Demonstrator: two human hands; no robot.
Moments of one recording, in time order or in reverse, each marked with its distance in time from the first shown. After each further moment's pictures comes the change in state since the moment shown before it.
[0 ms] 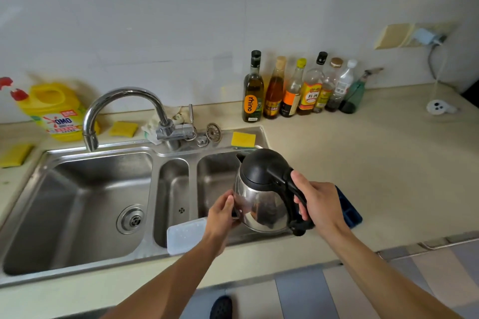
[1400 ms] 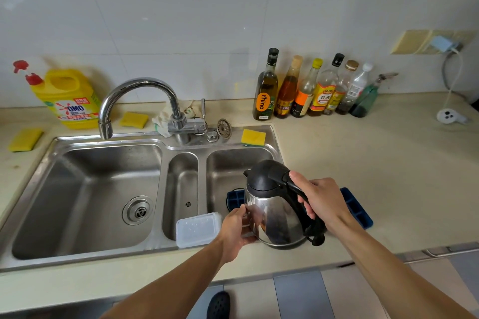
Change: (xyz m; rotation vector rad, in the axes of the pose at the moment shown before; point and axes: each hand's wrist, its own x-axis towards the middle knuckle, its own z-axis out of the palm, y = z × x) left_hand -0.003 -0.022 -0.010 -0.145 -0.074 -0.359; right_hand 0.010 -0.016 0.020 -0.163 -0.081 0.108
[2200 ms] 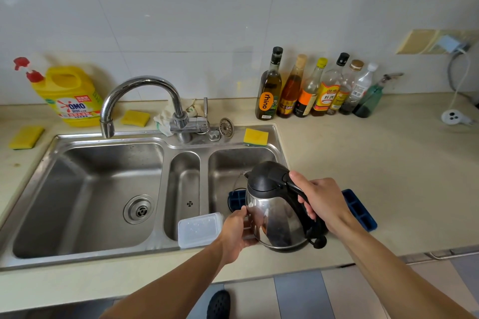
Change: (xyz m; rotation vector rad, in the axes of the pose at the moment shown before) left_hand 0.001 0.001 -0.004 -0.028 0.004 -0.043; right_hand 0.006 -0.002 0.007 -0.061 -0.017 0.020
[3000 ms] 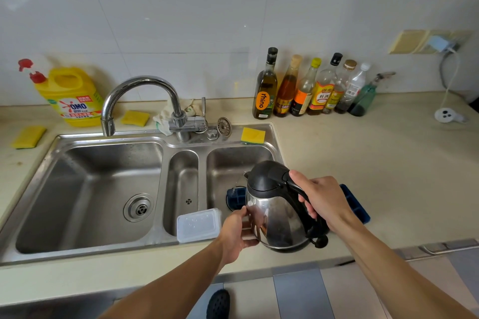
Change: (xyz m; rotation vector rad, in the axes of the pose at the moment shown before) left_hand -0.007 -0.013 0.004 0.011 -0.014 0.002; right_hand -0.019 0.003 -0.013 0.016 -0.007 -0.005
